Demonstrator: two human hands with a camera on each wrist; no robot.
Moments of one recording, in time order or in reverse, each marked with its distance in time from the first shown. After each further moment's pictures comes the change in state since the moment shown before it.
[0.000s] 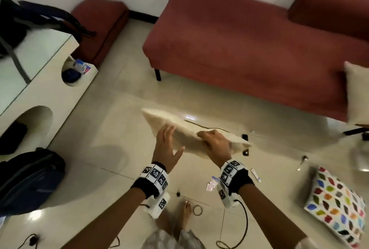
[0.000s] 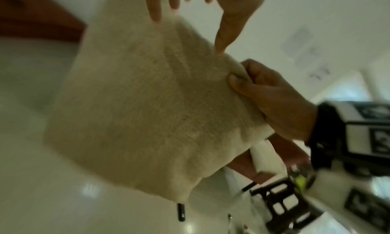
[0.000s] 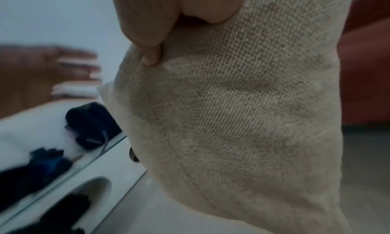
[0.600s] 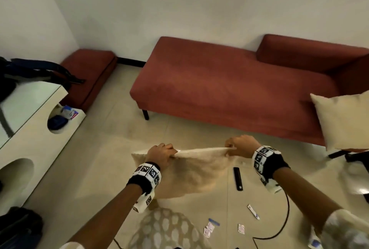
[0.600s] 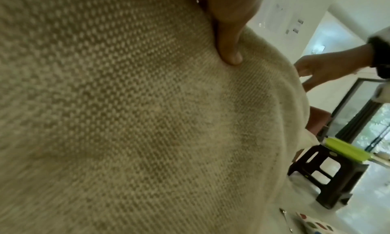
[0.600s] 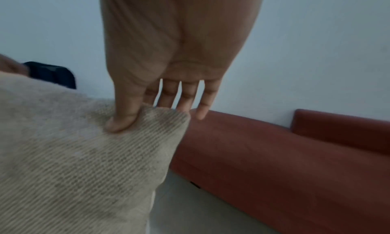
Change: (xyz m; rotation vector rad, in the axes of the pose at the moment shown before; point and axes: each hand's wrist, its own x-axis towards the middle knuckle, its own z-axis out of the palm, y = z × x) left_hand 0.146 0.034 -0.028 0.679 -0.377 0.360; right_hand 0.103 0.102 -0.151 -0.546 -0.509 0.031
